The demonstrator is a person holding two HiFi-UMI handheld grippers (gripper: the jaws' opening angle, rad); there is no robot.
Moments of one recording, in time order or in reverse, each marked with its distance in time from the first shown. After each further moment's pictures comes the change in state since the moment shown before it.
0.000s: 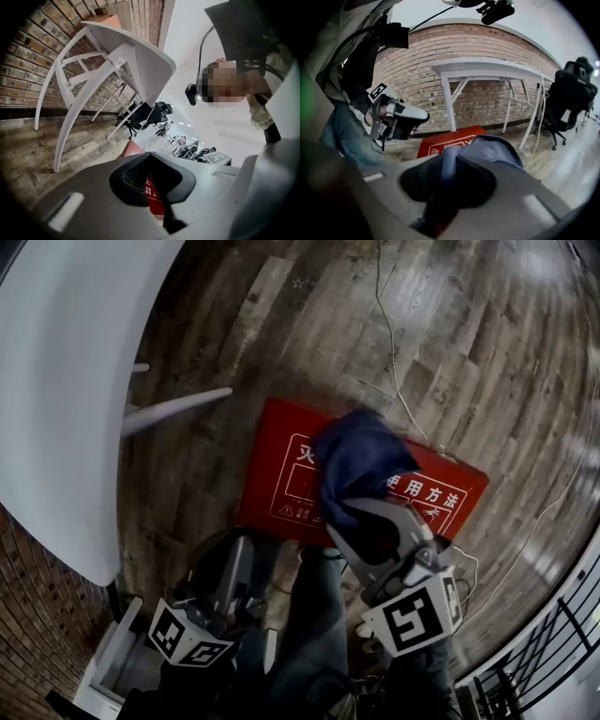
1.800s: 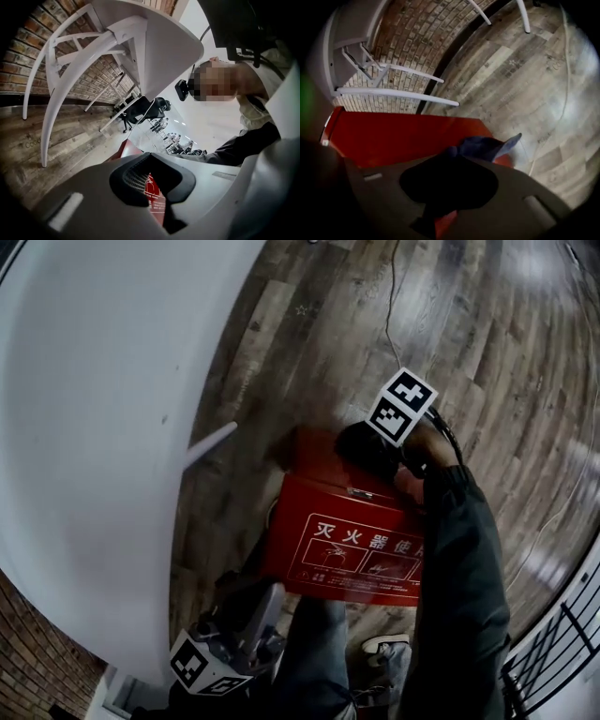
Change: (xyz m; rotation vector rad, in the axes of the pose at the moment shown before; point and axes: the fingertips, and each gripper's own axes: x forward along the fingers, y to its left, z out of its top) left arm 0.045 0.010 0.006 -0.070 0.067 -0.092; right arm 0.166 -0.155 -0.166 0.664 0.751 0.535
